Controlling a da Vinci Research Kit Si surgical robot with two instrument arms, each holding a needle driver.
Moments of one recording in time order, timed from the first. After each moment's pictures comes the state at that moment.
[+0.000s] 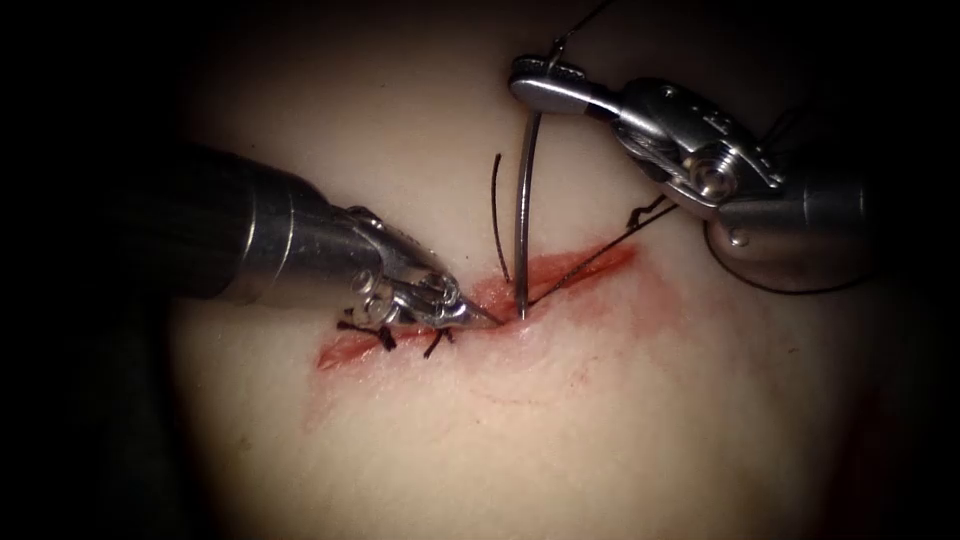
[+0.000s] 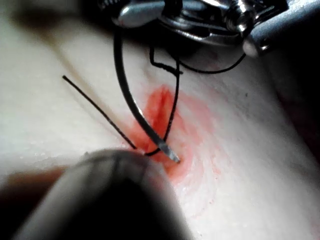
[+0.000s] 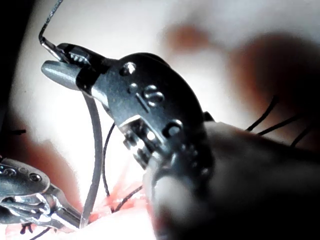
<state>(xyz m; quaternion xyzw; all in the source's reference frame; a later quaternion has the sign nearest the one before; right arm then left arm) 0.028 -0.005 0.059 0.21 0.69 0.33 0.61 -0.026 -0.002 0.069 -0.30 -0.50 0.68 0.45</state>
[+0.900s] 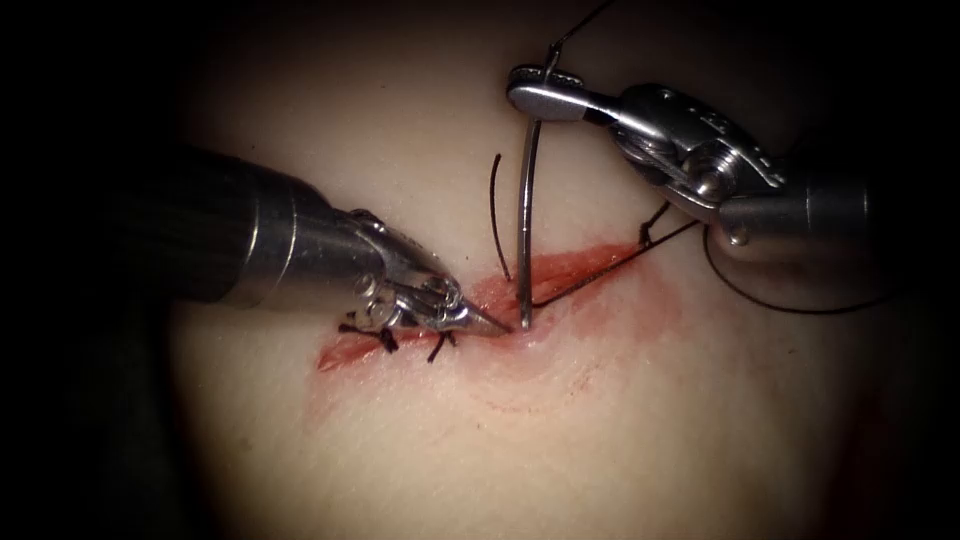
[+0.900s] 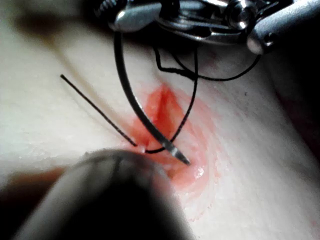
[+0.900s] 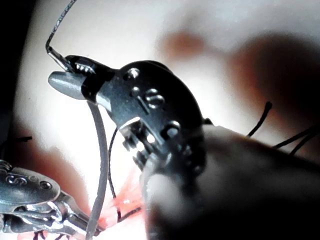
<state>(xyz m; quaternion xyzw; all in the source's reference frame) 0.028 -0.006 0.059 0.27 0.65 0.38 0.60 -0.026 -0.002 0.069 -0.30 -0.50 0.68 0.45</state>
